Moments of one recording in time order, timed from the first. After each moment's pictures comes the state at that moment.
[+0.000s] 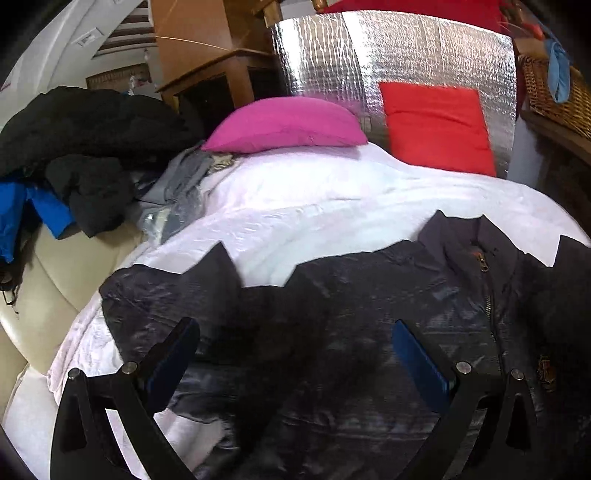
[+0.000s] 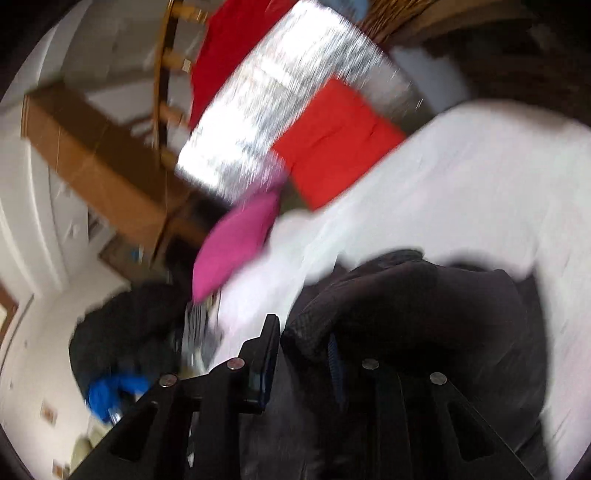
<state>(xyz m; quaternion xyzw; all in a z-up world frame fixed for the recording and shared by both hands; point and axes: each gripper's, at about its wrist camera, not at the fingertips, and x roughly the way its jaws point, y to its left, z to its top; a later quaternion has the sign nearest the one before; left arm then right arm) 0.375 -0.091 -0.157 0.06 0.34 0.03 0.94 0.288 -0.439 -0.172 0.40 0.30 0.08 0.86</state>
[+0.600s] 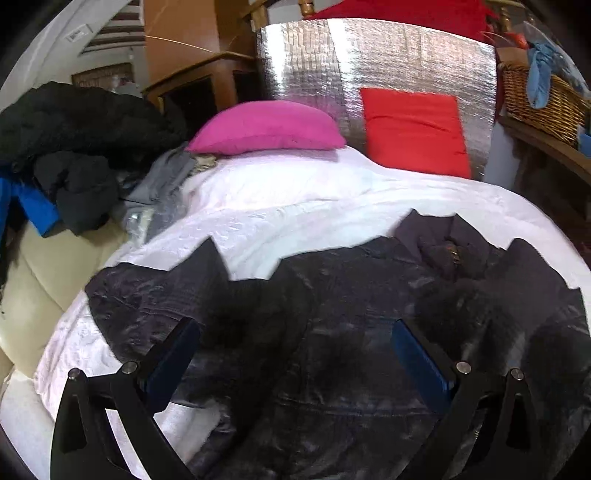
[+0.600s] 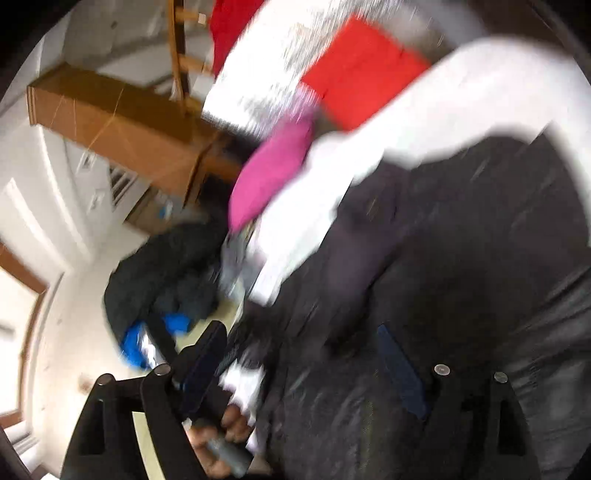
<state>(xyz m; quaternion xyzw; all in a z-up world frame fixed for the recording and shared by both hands) 0.356 -0.086 -0.155 0.05 0.35 -0.03 0.94 0.220 -0.424 -0.178 0.42 0.32 0.09 0.85</state>
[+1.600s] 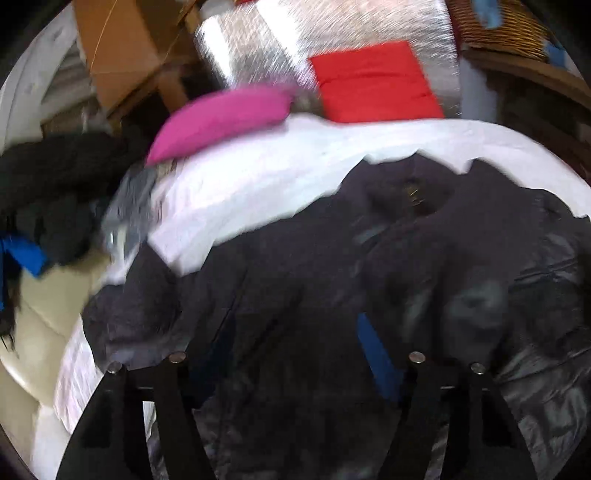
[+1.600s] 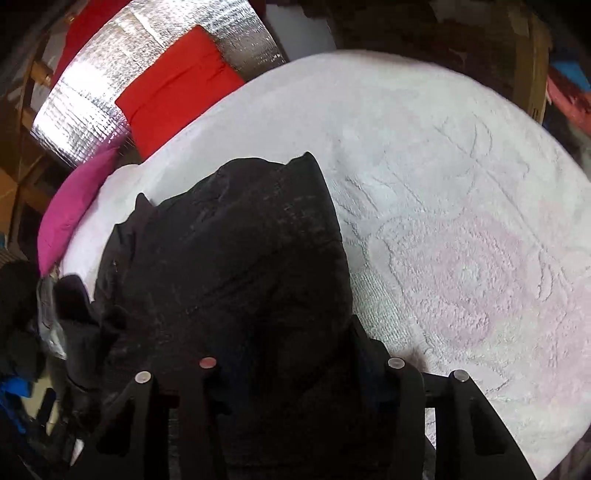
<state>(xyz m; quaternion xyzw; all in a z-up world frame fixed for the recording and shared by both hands) 0.353 -0.152 -0.193 0.14 0.40 -0.03 0.91 0.271 -0.486 -0.298 0.31 0.46 -0.19 0.81</state>
